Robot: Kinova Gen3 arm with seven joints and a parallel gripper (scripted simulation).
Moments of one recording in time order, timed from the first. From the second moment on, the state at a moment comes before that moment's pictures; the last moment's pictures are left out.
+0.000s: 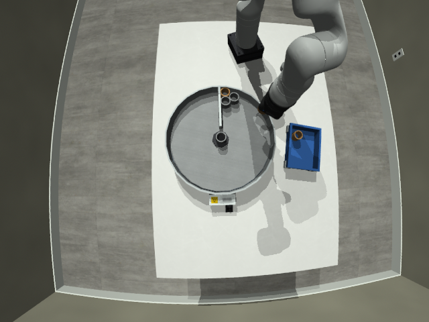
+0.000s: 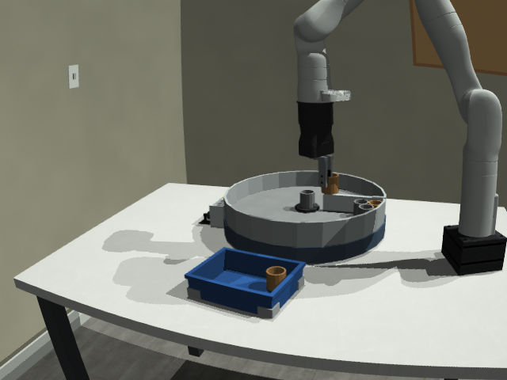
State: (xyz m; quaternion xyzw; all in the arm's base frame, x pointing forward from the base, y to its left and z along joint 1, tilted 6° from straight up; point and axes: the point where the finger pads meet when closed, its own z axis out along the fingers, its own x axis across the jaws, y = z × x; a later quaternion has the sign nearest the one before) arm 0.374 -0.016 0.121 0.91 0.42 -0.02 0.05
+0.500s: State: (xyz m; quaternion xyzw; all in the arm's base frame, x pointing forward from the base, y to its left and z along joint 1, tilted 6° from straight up) arm 0.417 0.016 0.117 0.90 0.43 -0.01 0.05
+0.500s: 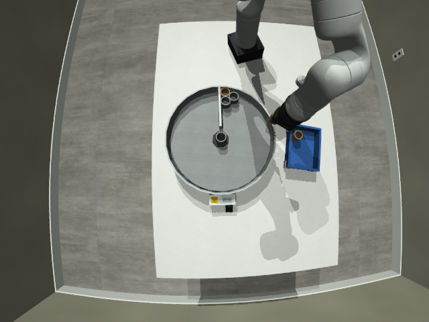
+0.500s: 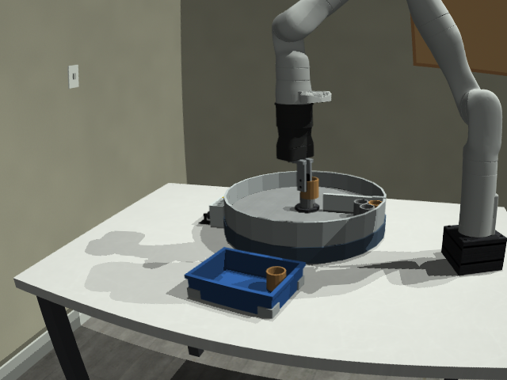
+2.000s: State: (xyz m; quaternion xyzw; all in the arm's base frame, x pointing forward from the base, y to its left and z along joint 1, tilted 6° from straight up) arm 0.562 0.120 0.116 0.90 0.42 -0.01 0.05
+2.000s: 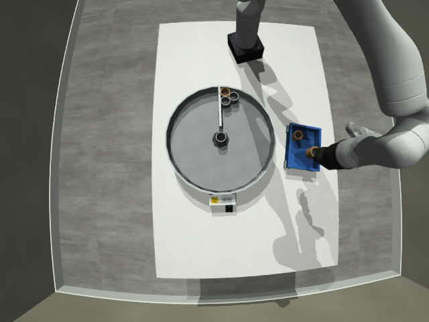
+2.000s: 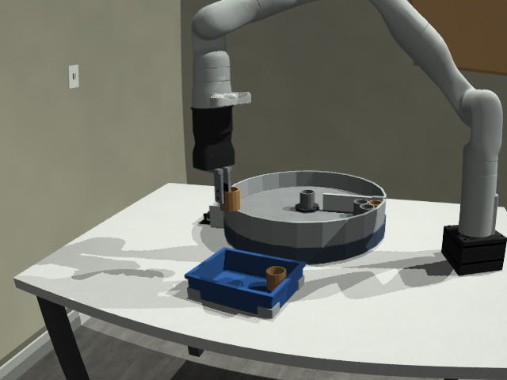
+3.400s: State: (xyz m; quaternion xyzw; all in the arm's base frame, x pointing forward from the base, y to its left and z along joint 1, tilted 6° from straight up) arm 0.563 0.118 0.063 0.90 0.43 -0.01 0.05
